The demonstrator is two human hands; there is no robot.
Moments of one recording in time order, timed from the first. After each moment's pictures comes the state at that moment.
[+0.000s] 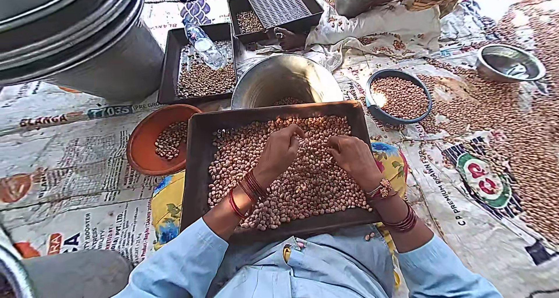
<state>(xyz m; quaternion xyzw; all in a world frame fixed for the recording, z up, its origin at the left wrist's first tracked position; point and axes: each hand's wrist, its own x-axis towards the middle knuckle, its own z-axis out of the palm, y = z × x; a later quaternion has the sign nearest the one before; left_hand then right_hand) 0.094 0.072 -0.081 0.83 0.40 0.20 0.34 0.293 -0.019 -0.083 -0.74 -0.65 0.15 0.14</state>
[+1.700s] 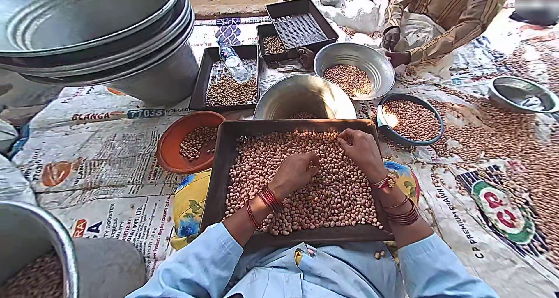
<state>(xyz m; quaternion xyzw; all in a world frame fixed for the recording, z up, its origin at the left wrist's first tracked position) 0.081 0.064 -0.086 0.86 0.36 0.04 0.36 0.300 0.026 -0.074 -0.77 -0.58 0.15 0.23</state>
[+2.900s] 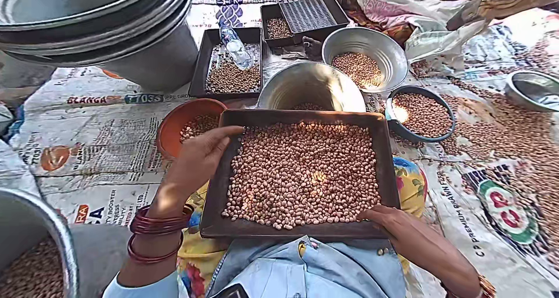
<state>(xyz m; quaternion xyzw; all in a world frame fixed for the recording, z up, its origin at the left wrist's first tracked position) -0.092 0.085 -0.037 0.81 0.48 0.23 0.24 0.300 -0.130 -0.051 -0.61 -0.72 0.32 -0.03</state>
